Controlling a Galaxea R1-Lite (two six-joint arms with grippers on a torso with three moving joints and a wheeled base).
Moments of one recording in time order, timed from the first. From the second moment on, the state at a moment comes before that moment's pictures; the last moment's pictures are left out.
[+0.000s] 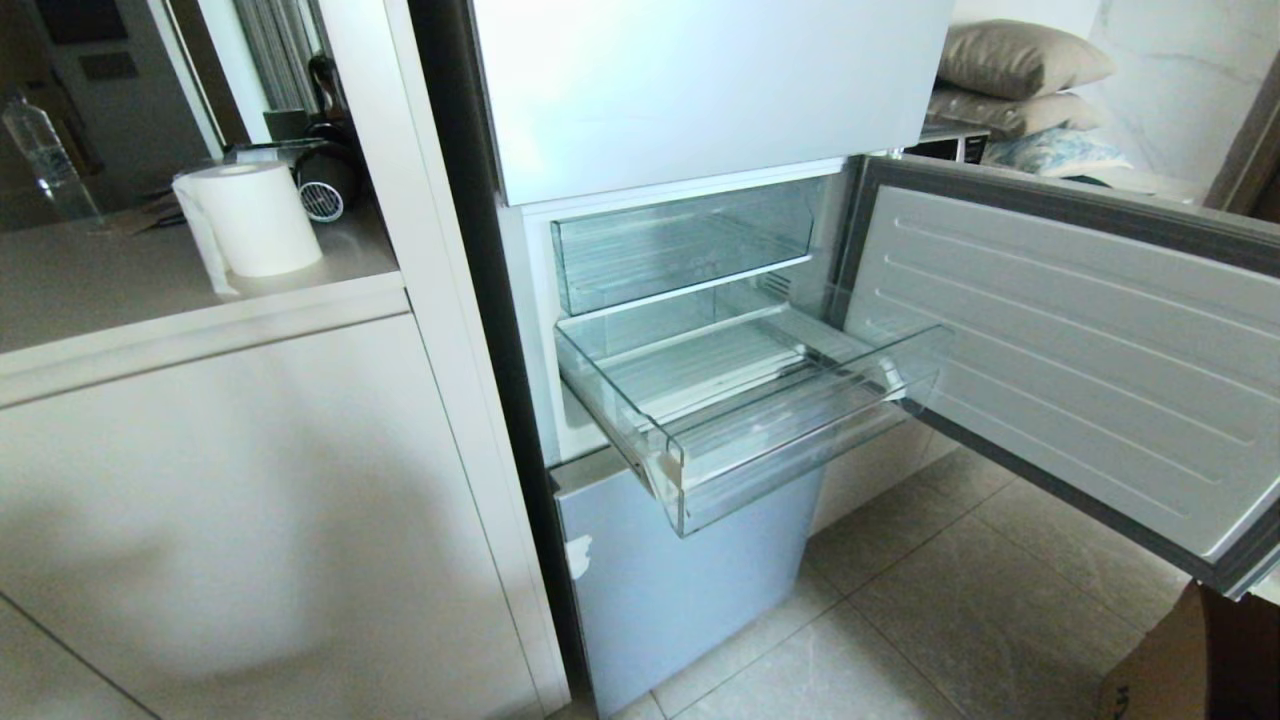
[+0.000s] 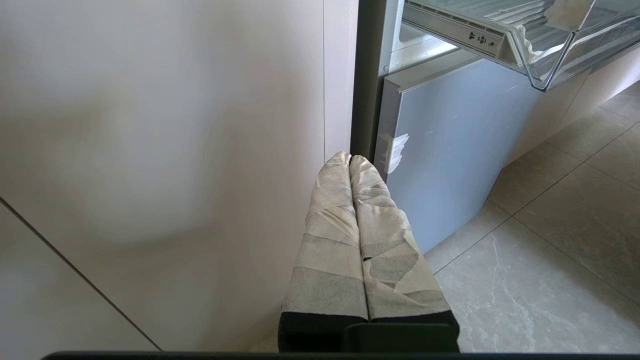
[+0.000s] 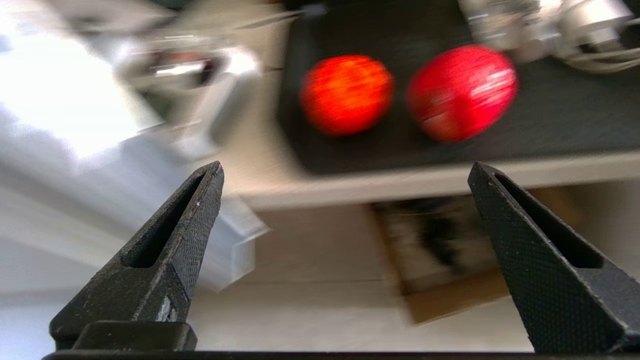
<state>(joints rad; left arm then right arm) 0.00 0.00 0.00 0.00 0.00 0.01 -1.14 1.51 -0.59 -0.65 0.18 0.22</state>
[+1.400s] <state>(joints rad) 0.00 0.00 0.00 0.00 0.00 0.01 -1.27 2.19 -1.04 -0.83 0.14 0.06</state>
